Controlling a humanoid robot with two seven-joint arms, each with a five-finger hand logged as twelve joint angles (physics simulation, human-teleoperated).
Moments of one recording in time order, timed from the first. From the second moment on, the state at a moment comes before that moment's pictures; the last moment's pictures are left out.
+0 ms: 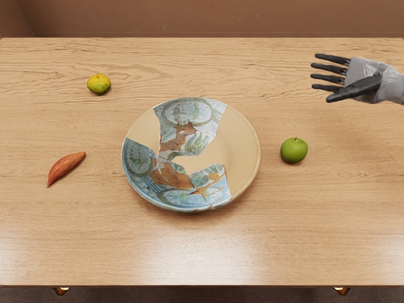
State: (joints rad) left arm -0.04 0.00 0.31 -0.14 0.10 -0.06 0.07; right arm 1.03 -0.74 0.34 0.79 0.19 0.61 -0.24
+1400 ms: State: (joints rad) left arm -0.04 0.00 0.31 -0.14 0.10 -0.06 0.07; right arm 0.81 -0.85 0.38 1.51 -0.91 -0.03 -0.15
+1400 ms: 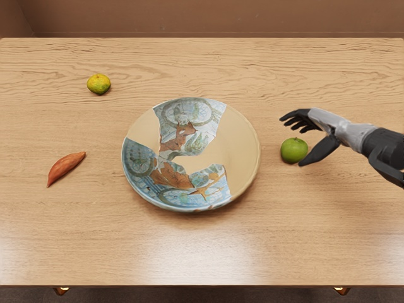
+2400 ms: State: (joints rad) left arm -0.04 0.00 0.31 -0.14 0.10 -0.06 0.07; right arm 0.79 -0.74 0.31 1.38 -0.94 -0.11 -0.15
